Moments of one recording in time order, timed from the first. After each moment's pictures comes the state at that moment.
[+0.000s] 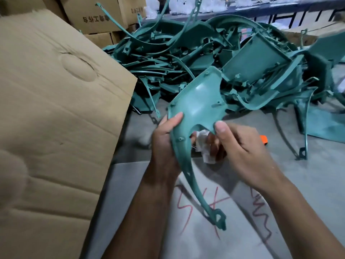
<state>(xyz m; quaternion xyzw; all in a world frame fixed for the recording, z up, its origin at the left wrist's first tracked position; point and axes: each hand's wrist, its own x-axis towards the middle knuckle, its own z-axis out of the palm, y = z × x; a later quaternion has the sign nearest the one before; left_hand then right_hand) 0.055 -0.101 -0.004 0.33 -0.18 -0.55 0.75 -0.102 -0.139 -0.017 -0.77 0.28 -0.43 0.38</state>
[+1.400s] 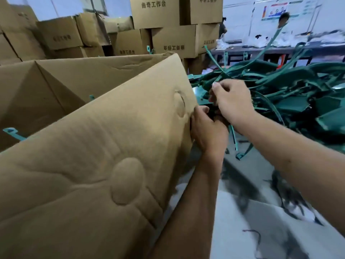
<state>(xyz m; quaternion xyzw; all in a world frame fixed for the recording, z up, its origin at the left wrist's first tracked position) 0.174 -0.130 0.045 0.70 -0.25 0.01 0.67 0.145 -0.179 0.106 -0.79 0.28 -0.42 0.34</state>
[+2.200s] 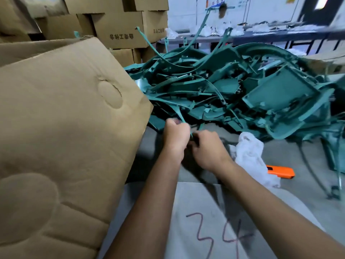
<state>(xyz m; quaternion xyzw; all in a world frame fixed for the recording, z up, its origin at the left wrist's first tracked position) 0.140 -0.179 -0.005 0.70 -0.20 -0.31 0.62 0.033 -0.192 -0.012 -0.86 0.42 -0.20 0.23</state>
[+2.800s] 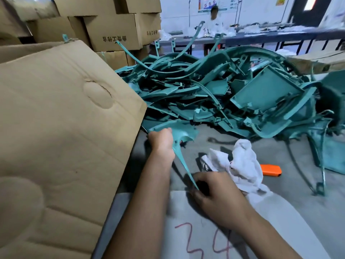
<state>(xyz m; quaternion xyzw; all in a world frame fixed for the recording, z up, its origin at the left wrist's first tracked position) 0.140 -0.182 -0.011 0.63 -0.04 -0.33 0.70 -0.051 -0.130 -0.041 -0.87 0.34 -0.21 0.28</state>
